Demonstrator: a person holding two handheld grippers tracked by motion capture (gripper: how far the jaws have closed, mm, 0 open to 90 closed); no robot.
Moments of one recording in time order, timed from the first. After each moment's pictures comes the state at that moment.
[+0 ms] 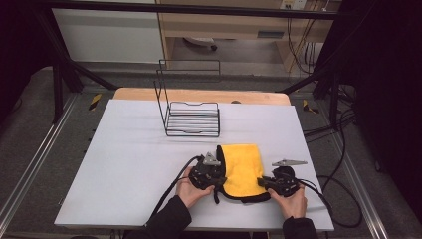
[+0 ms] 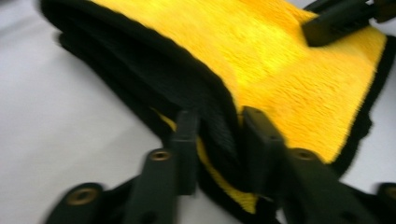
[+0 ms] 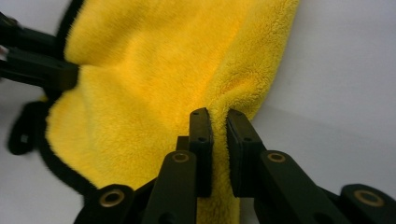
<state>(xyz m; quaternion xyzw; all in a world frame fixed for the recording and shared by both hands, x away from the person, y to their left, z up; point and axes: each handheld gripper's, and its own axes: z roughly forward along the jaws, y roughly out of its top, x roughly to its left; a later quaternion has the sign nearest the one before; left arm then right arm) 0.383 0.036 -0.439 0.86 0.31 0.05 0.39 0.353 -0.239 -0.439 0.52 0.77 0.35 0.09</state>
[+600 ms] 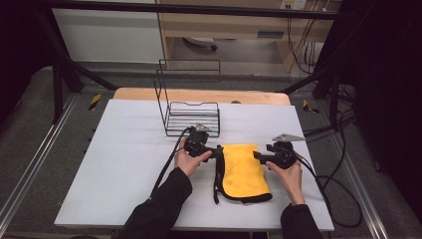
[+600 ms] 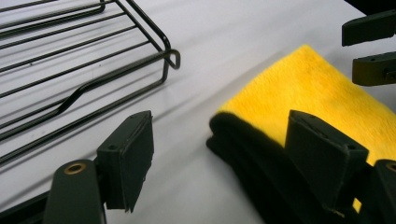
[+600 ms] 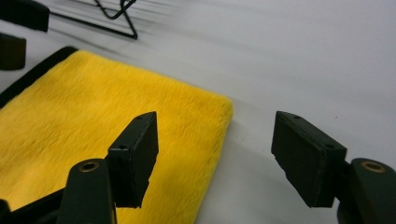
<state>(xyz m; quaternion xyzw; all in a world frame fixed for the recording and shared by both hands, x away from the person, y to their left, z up) 0.469 0.044 -0.421 0.81 0.41 0.09 0.41 0.438 -0.252 -0.436 0.48 0.76 0.41 0.17</state>
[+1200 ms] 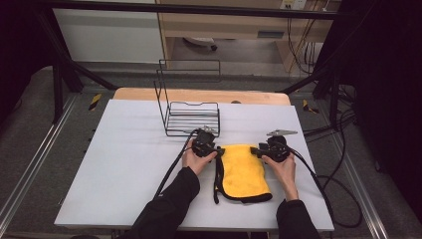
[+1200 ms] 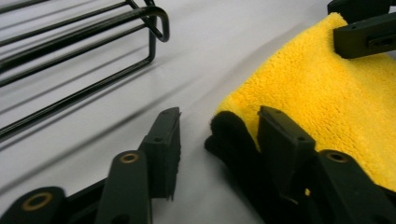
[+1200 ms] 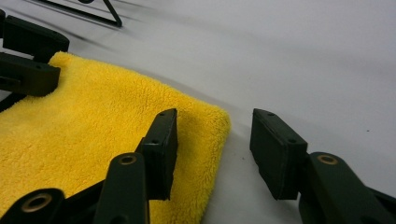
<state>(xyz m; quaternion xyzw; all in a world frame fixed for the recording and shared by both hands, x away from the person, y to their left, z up) 0.480 0.028 -0.446 0.83 0.41 0.08 0.37 0.467 -0.245 -0.454 0.48 0.77 0.39 0.14</state>
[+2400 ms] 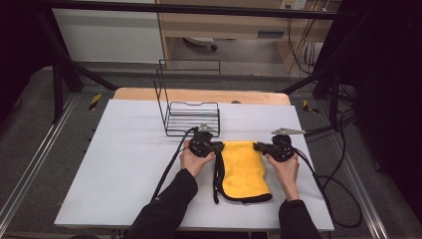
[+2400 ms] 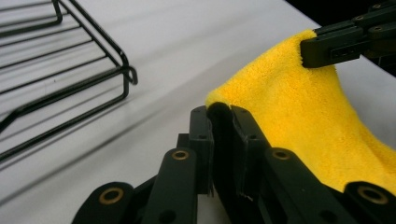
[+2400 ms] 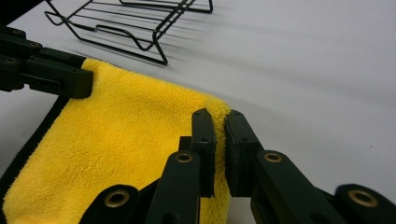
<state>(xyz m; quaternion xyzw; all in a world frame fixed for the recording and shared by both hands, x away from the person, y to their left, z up) 0.462 0.039 -0.416 0.80 0.38 0.07 0.45 0.446 -0.246 -0.421 0.47 0.75 0.45 0.12</state>
